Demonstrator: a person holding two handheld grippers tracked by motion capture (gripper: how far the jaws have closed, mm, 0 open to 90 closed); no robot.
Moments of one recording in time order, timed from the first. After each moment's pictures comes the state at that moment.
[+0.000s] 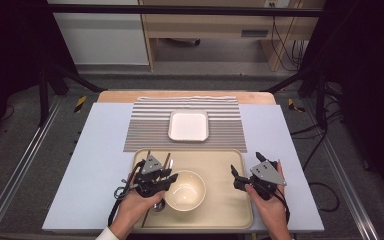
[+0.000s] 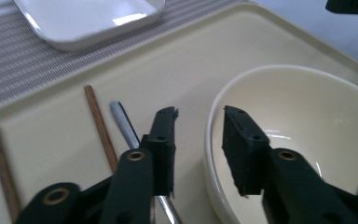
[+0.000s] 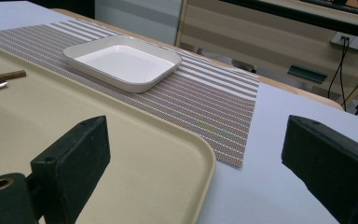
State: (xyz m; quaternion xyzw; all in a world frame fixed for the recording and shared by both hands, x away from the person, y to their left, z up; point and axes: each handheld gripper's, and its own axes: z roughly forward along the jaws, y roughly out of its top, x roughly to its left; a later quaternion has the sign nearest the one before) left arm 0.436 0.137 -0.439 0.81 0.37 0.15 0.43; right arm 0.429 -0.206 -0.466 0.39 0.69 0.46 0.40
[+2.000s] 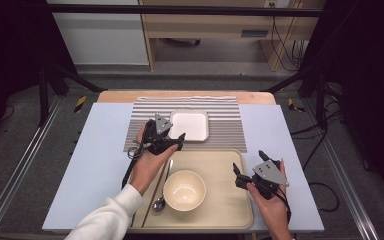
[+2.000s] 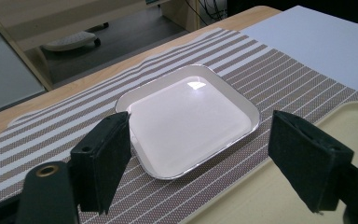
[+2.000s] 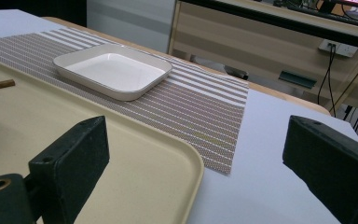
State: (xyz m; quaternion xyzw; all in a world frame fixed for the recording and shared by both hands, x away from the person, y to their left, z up) left arm 0.530 0.108 -0.392 0.78 0.38 0.29 0.41; right arm 0.430 -0.211 -0.463 0.39 0.68 0.46 0.41
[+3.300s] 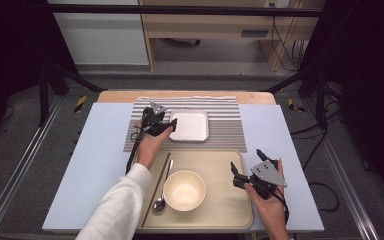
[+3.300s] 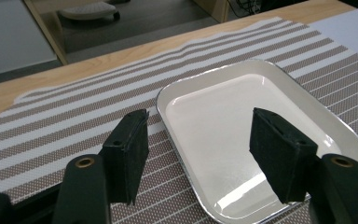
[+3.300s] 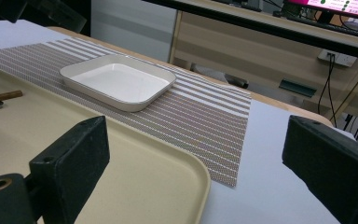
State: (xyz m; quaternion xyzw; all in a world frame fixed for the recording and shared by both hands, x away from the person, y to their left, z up) left arm 0.606 0.124 -0.427 0.75 0.45 0.27 0.40; right arm 0.428 -0.203 -0.460 0.39 0.67 0.47 0.42
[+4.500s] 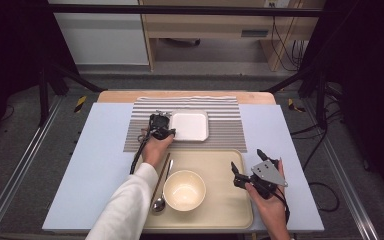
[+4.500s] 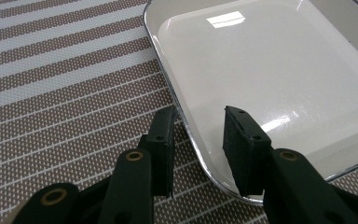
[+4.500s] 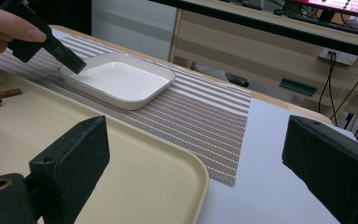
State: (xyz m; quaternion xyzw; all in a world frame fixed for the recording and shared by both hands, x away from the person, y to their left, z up) left arm 0.623 0.115 -0.466 0.78 0.50 0.20 0.32; right arm 0.429 -0.205 -0.460 0.39 0.68 0.47 0.42
